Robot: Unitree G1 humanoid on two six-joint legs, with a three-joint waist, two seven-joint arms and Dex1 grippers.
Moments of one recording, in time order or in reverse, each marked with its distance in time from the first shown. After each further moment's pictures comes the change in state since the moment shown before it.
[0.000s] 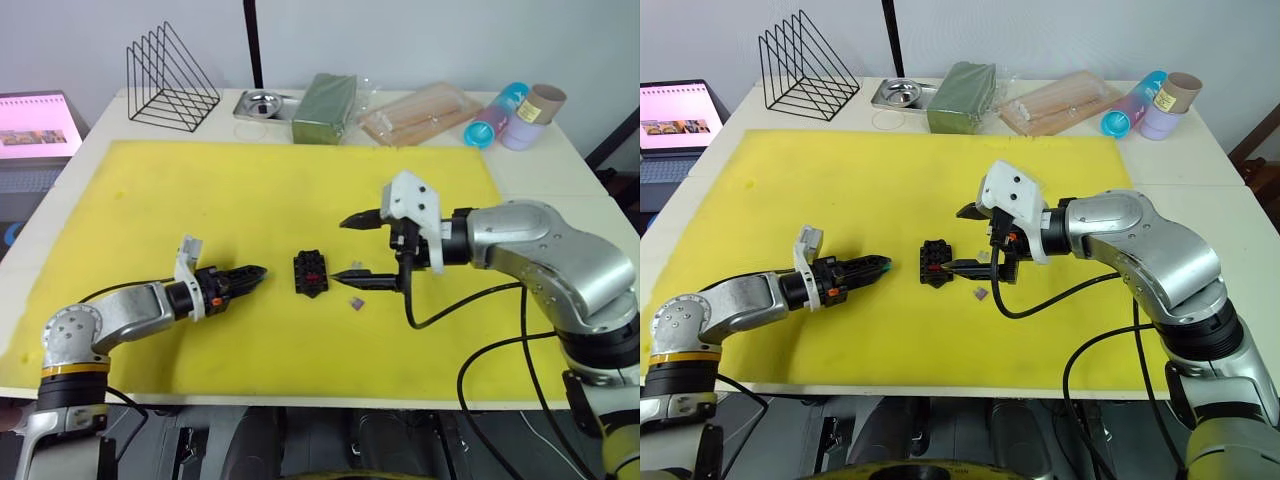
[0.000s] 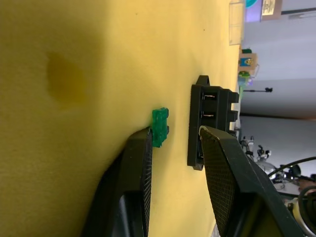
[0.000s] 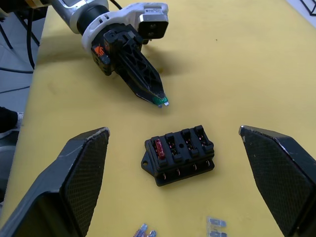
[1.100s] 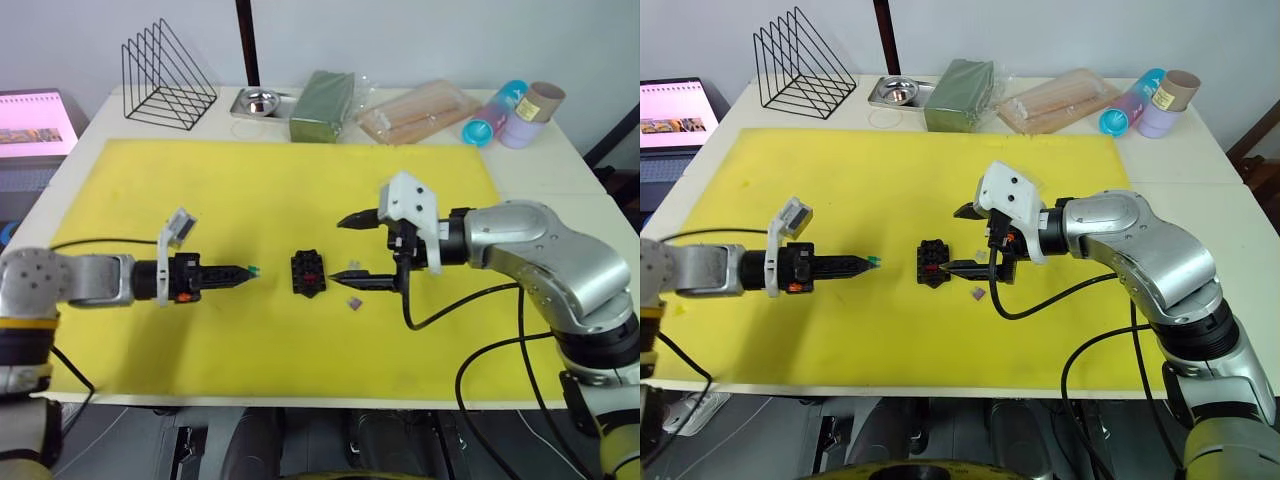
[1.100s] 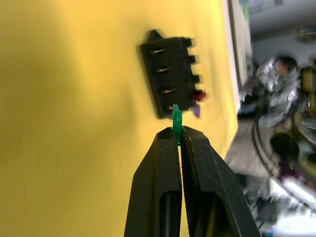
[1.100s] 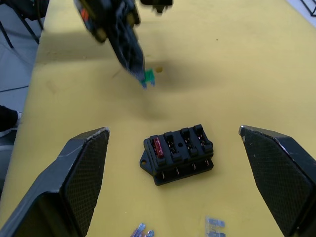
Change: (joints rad) left arm -0.253 0.359 -0.212 -0.032 0.495 0.189 -0.842; right arm 0.000 0.012 0.008 0.003 -0.021 -0.013 0.010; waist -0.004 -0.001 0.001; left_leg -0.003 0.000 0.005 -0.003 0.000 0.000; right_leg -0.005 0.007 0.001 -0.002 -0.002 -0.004
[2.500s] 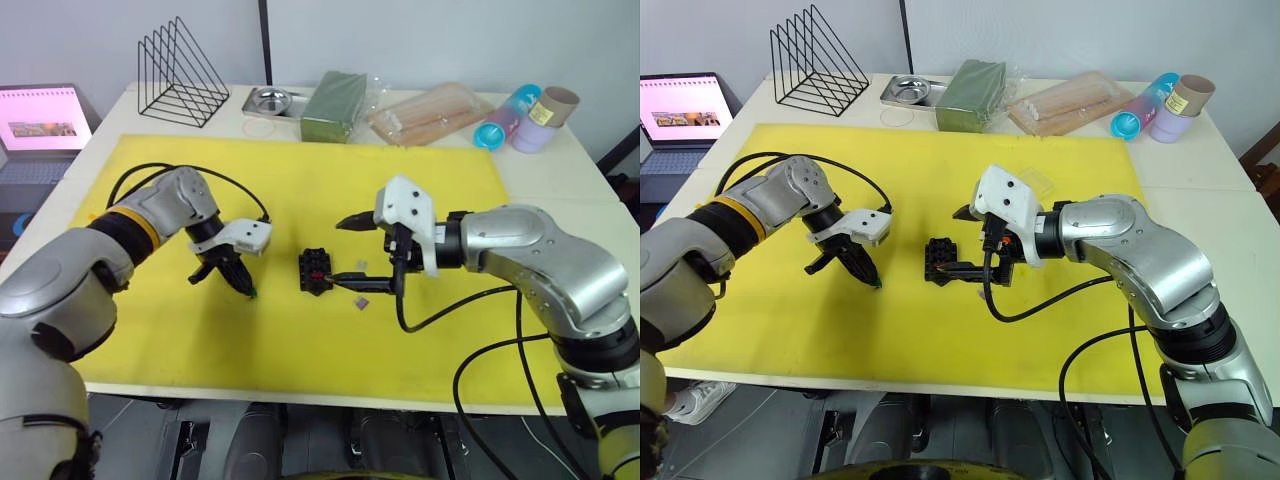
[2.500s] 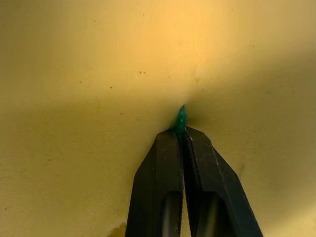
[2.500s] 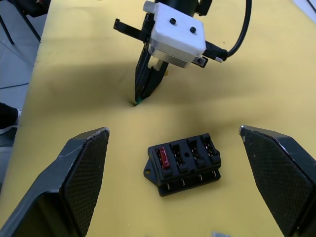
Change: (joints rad) left arm -0.728 -0.195 -1.227 0.685 1.013 -1.444 -1.026; right arm 0.009 0.011 0.005 -0.030 -0.007 0.025 -0.038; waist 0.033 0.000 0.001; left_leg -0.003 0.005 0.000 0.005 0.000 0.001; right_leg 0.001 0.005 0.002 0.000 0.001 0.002
